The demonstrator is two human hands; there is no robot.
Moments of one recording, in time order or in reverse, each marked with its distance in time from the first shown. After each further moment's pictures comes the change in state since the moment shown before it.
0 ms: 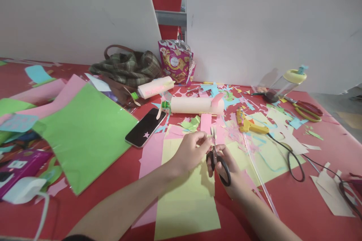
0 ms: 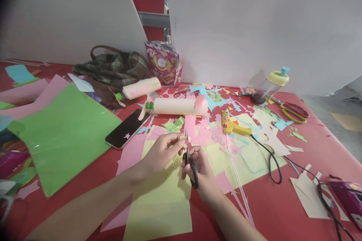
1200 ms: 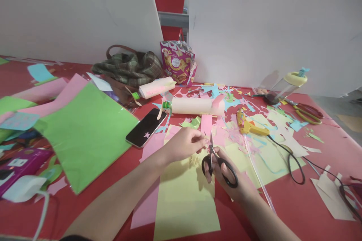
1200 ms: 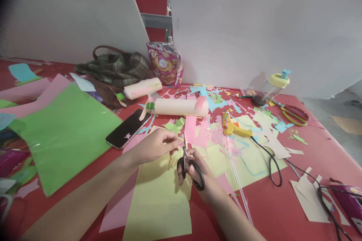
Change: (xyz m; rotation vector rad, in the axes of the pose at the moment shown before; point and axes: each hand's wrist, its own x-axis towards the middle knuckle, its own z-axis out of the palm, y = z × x) left_hand 0.010 0.006 -0.032 0.264 -0.219 -0.017; right_hand 0.002 -0.024 0.007 -0.112 -0.152 0.021
